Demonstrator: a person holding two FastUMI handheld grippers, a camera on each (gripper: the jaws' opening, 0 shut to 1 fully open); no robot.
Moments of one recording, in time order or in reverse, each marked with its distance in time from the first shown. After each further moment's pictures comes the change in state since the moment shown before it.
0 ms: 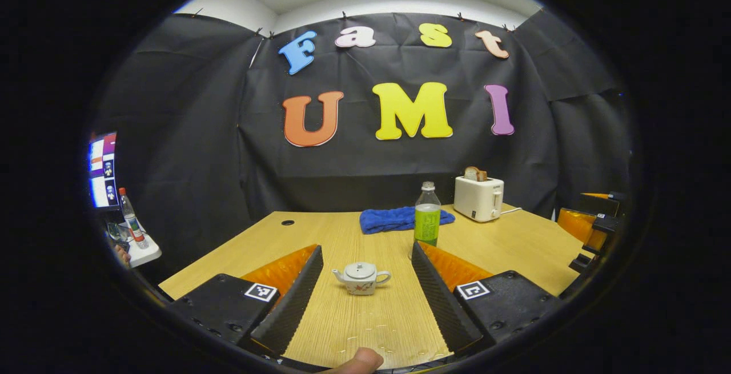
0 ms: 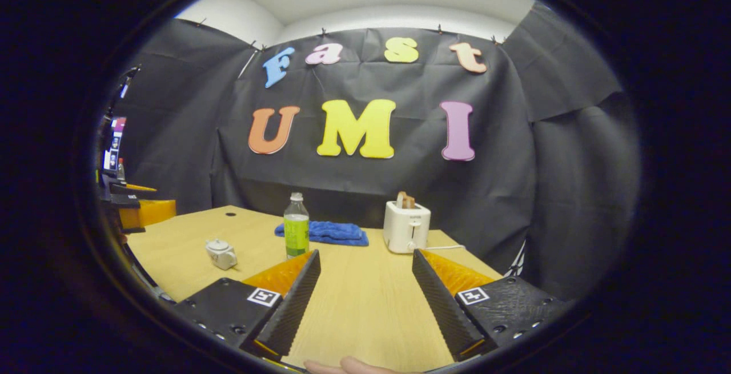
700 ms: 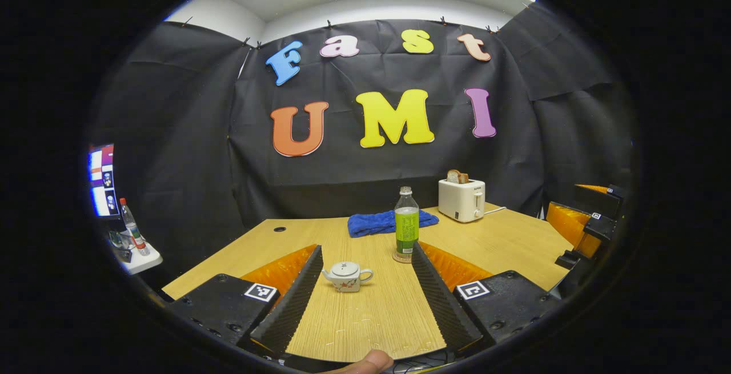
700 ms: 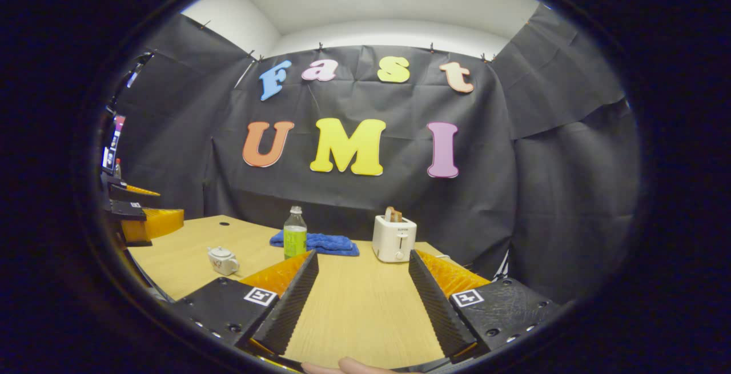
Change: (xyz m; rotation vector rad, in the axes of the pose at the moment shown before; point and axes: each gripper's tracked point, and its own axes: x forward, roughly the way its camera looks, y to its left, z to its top) left arm -0.022 -0.021 0.007 0.054 -0.031 -0.017; right arm -0.032 0.002 -0.005 0.033 -0.049 -0.047
